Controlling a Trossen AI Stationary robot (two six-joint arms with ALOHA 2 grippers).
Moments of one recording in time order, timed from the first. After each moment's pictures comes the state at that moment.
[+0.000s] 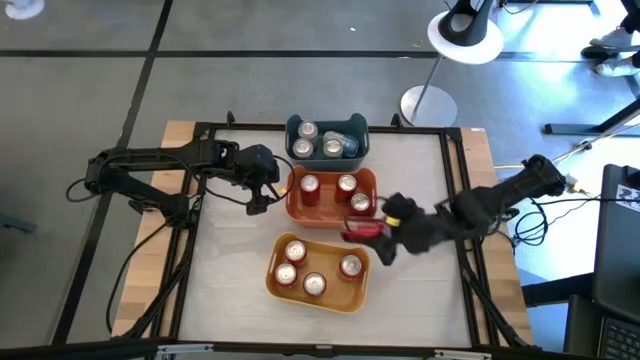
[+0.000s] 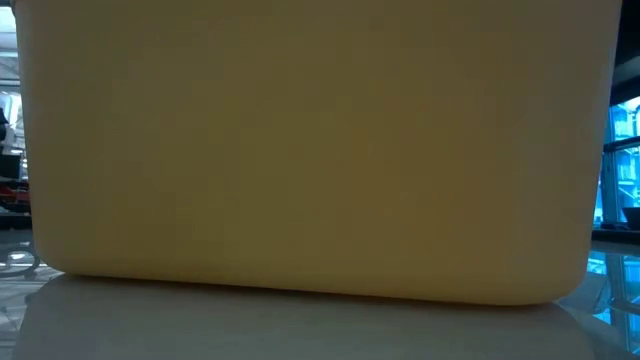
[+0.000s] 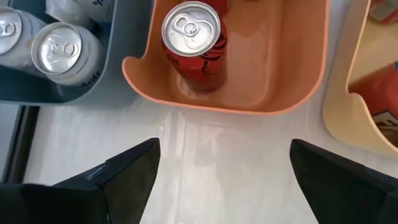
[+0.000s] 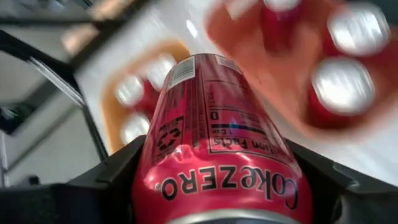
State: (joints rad) left arm 0.14 1.26 1.18 -0.96 -0.11 0.06; right arm 0.48 1.39 1.47 -0.94 0.41 1.07
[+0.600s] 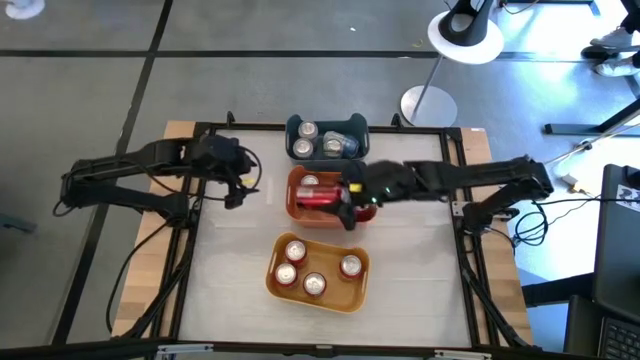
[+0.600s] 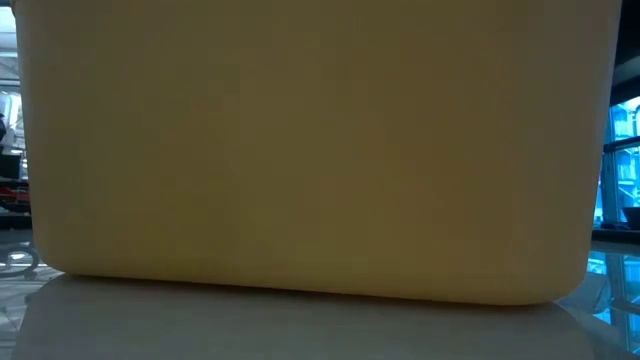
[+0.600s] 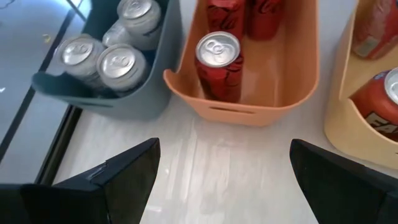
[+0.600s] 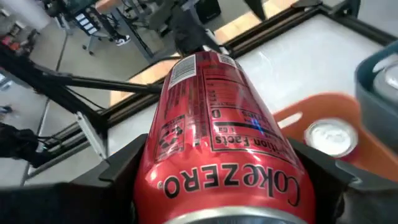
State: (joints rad) left arm 0.20 0.94 1.02 -0.89 -0.10 0.11; right arm 0.12 1.50 1.47 -0.44 0.15 0.54
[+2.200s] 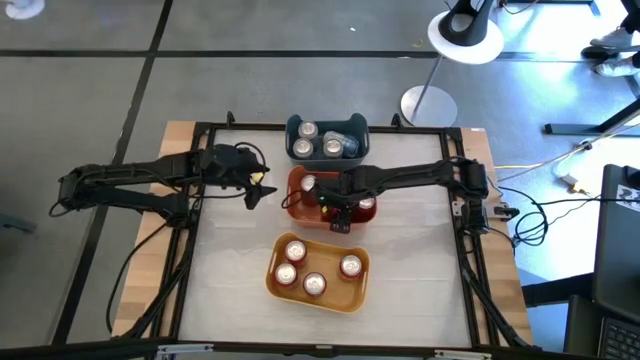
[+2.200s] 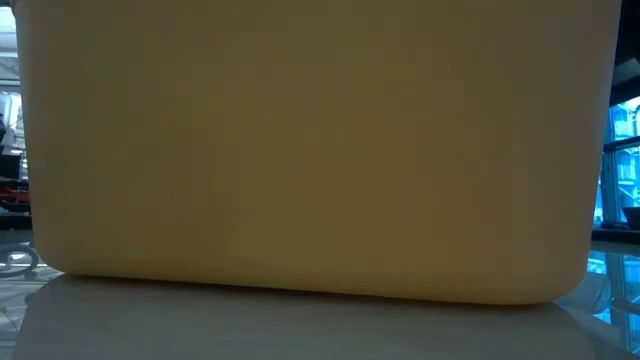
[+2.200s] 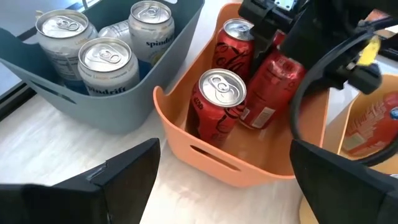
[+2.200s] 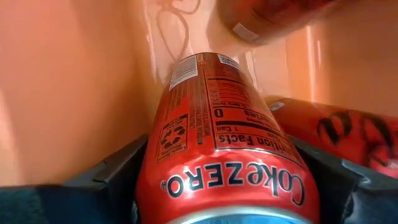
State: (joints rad) left arm 0.22 0.89 0.73 -0.43 -0.08 -0.25; right arm -0.02 1.98 1.61 -0.96 0.05 0.11
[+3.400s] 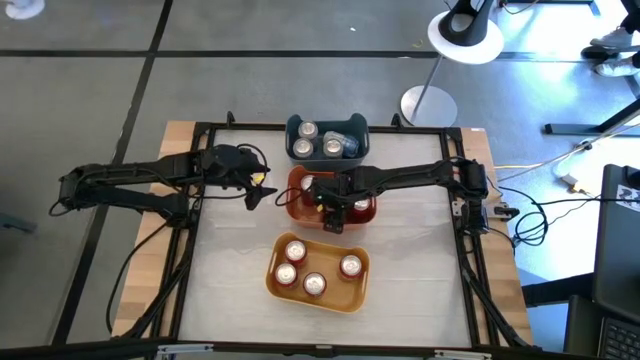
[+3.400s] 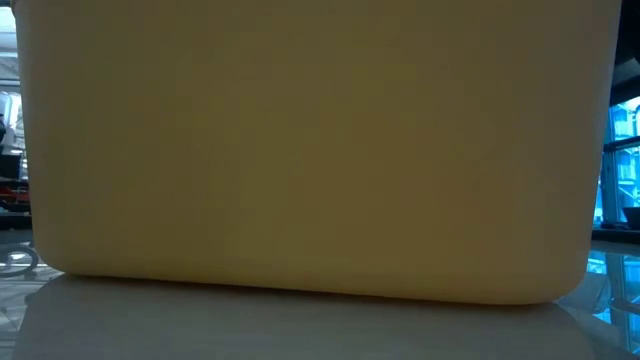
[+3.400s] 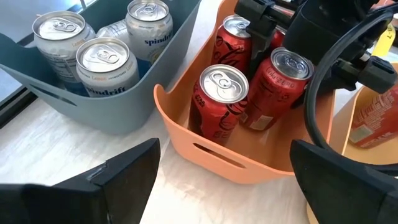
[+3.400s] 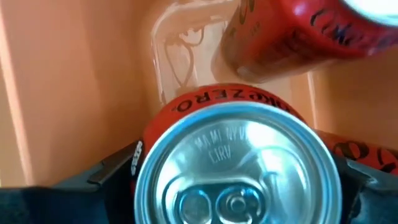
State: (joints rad) left arm 0.22 0.91 0.73 -0.43 -0.08 -0.21; right arm -0.02 1.98 1.61 -0.85 0.04 0.13
